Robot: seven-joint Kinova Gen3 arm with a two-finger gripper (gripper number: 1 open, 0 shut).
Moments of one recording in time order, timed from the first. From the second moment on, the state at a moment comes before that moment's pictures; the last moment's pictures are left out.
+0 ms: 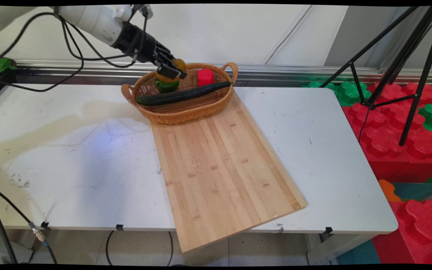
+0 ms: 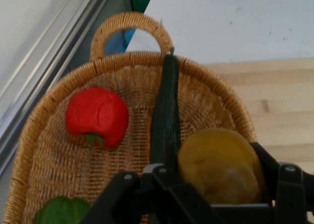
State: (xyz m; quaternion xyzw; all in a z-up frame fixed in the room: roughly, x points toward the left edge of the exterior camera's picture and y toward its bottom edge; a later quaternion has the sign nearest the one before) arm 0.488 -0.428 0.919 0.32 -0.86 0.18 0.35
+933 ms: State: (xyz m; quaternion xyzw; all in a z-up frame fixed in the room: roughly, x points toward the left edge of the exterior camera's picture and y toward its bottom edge) arm 0.501 -0.471 0.866 0.37 -0.86 0.17 0.31
